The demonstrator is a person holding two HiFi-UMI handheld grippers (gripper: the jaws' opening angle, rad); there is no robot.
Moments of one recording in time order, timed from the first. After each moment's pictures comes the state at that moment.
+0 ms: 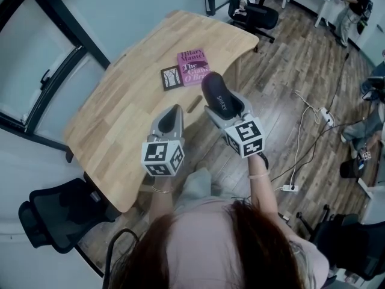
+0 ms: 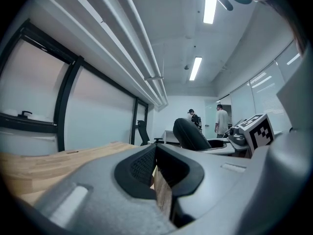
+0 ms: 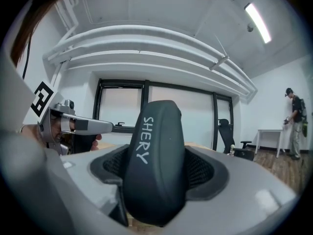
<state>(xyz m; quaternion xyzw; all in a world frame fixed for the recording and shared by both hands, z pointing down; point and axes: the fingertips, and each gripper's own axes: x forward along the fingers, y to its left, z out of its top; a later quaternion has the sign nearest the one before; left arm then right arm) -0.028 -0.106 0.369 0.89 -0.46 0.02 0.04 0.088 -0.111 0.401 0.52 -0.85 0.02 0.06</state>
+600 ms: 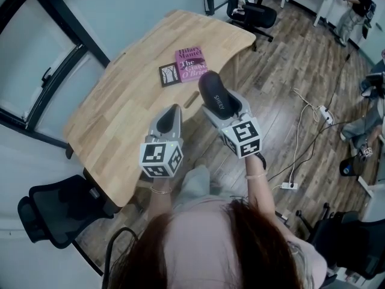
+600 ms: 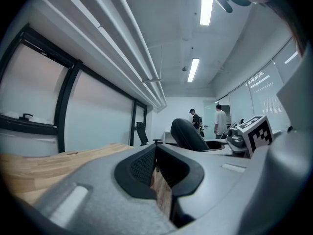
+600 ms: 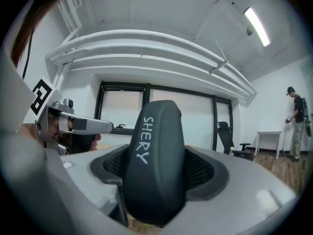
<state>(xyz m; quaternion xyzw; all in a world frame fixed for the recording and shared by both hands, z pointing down) -0.019 -0.069 0.359 0.89 -0.46 0.02 0.03 0.091 -0.078 0.393 0.53 -0.85 0.01 0.05</state>
